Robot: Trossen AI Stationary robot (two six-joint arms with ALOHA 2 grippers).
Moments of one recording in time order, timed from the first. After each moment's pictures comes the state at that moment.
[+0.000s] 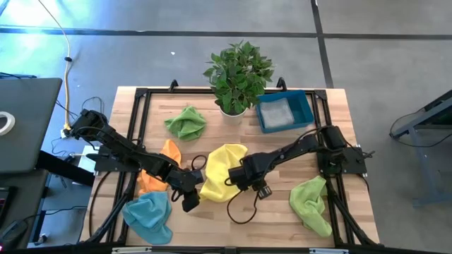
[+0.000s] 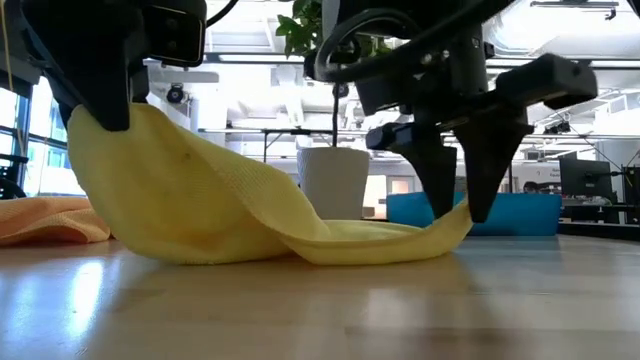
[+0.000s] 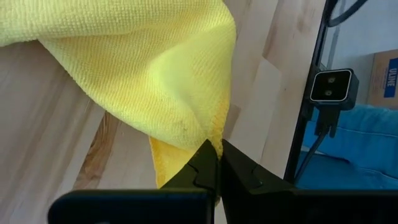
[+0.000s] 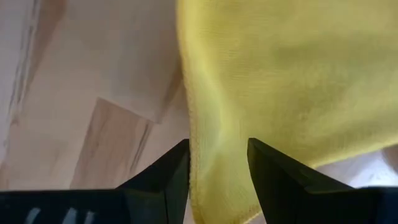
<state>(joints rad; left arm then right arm) -0.34 1.49 0.81 -0.24 0.08 -0.95 0.26 2.02 1.47 -1.02 -0.05 -0.21</state>
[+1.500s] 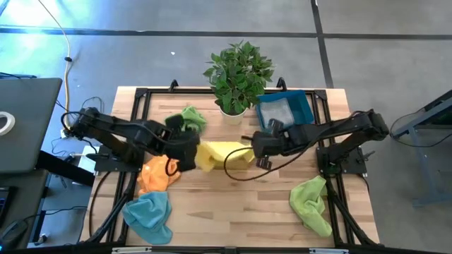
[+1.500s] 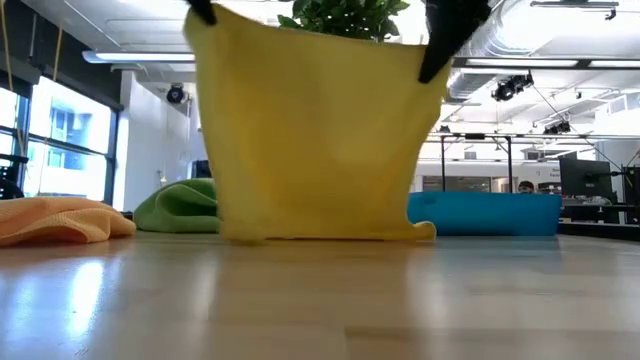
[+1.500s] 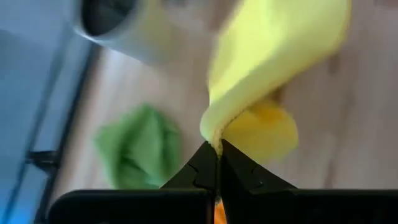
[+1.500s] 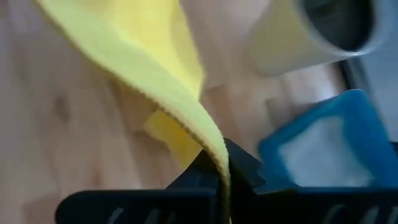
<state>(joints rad) -0.17 1.48 1.58 -1.35 -0.52 -0.44 0.19 1.53 1.41 -1.08 0.44 0.36</state>
